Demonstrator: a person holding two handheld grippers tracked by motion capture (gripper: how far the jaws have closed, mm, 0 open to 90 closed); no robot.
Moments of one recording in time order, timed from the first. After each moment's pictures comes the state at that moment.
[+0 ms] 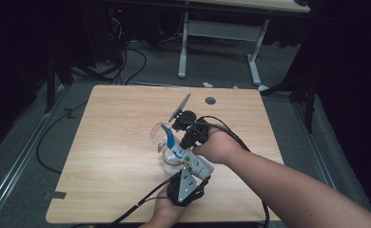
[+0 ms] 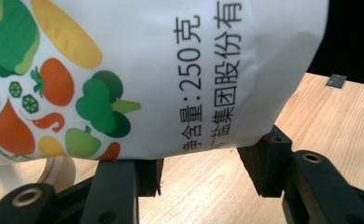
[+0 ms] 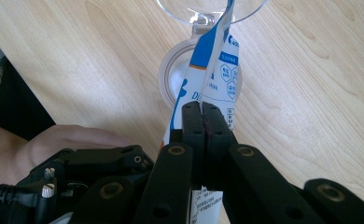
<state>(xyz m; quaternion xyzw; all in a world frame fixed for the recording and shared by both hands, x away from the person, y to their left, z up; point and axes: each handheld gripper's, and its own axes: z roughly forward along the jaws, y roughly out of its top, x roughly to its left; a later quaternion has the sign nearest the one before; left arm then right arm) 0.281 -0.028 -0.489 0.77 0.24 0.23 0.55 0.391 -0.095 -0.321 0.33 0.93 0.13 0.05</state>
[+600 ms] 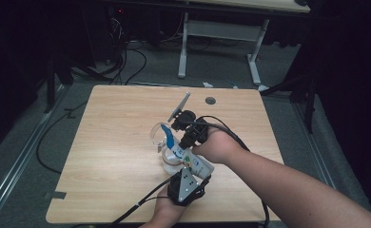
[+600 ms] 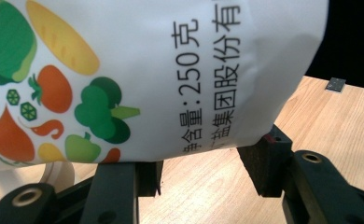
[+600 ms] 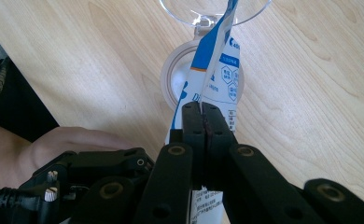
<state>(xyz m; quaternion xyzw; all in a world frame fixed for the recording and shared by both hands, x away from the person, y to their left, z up) 0.281 -0.029 -0.487 0.76 0.24 0.23 0.55 0.390 -0.094 -0.319 0.33 0.93 0.13 0.04</state>
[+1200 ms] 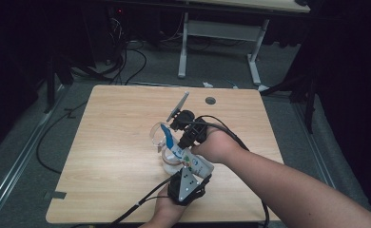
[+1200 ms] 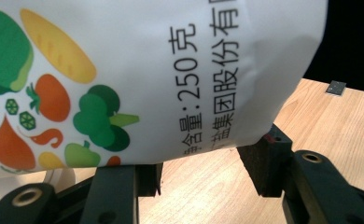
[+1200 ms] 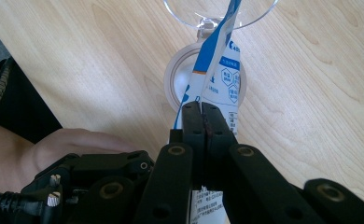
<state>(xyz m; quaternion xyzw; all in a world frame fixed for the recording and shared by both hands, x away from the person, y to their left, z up) 0.281 -0.029 -0.484 0.76 0.24 0.23 0.55 0.391 -0.091 -0.318 0.33 0.94 0.13 0.04</state>
